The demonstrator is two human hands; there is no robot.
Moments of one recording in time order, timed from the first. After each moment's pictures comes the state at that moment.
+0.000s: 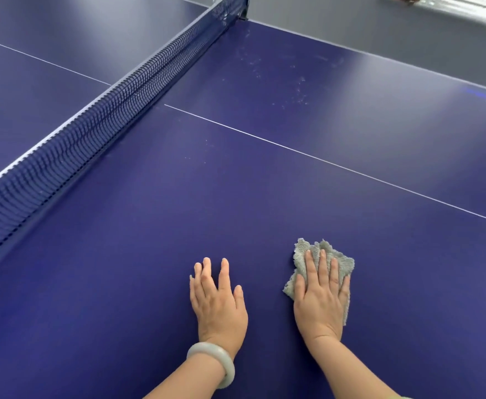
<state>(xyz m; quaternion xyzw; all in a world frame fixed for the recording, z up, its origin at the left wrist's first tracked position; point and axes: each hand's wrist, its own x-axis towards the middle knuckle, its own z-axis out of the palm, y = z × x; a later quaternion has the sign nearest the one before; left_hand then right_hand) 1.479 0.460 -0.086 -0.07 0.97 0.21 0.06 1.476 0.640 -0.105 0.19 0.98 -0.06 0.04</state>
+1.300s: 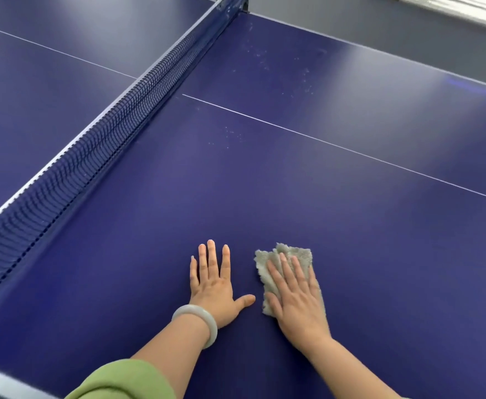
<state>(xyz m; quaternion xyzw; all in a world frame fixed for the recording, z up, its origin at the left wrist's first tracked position) 1.499 0.351 -0.069 0.08 0.95 0.09 0.28 1.555 0.545 -0.096 -0.02 1.00 -0.02 0.07</state>
